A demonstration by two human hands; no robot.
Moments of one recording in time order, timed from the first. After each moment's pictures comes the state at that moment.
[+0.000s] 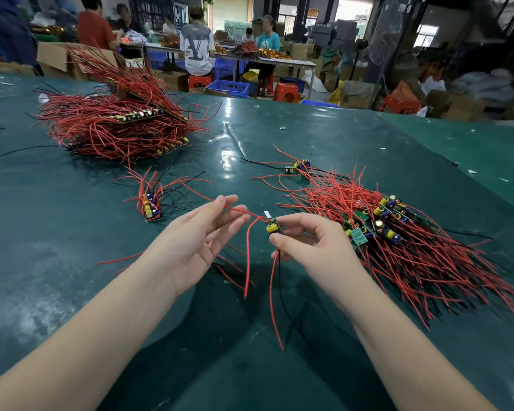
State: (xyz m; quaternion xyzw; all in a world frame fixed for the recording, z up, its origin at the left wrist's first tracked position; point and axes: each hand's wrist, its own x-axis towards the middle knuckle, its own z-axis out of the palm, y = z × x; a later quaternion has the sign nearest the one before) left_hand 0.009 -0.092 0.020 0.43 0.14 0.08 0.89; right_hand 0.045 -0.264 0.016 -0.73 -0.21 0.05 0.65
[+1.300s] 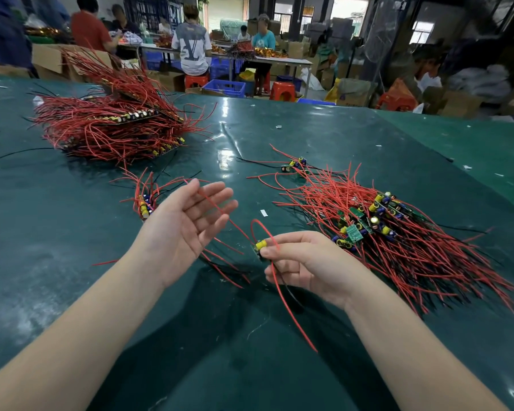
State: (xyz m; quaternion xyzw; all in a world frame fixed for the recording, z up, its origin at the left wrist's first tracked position) left_hand 0.009 -0.077 0.029 0.45 0.10 0.08 0.89; right_hand 0.049 -0.268 0.018 -0.64 -0.11 0.33 0.69
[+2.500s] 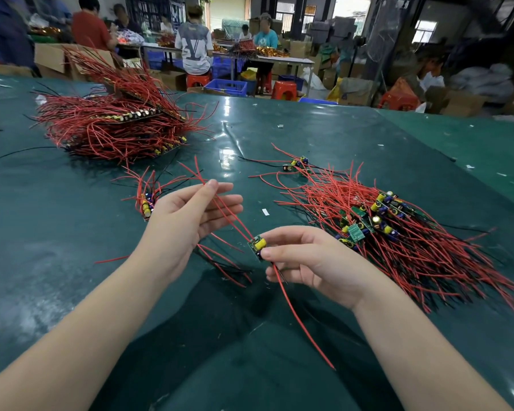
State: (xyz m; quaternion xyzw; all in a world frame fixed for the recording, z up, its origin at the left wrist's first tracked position) left_hand 0.006 -0.086 0.026 0.57 0.04 0.17 0.80; right_hand 0.046 -0.272 0.020 -0.62 -0.18 0.33 0.68
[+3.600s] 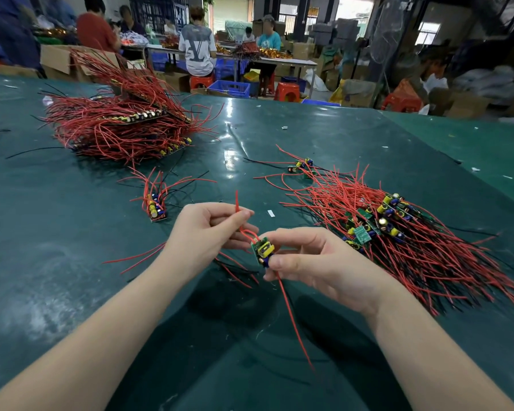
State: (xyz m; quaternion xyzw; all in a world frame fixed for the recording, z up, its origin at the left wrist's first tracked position) left_hand 0.005 -0.094 0.020 0.71 0.05 0.14 0.69; right_hand 0.042 -0.275 0.019 -0.59 -0.33 0.31 0.67
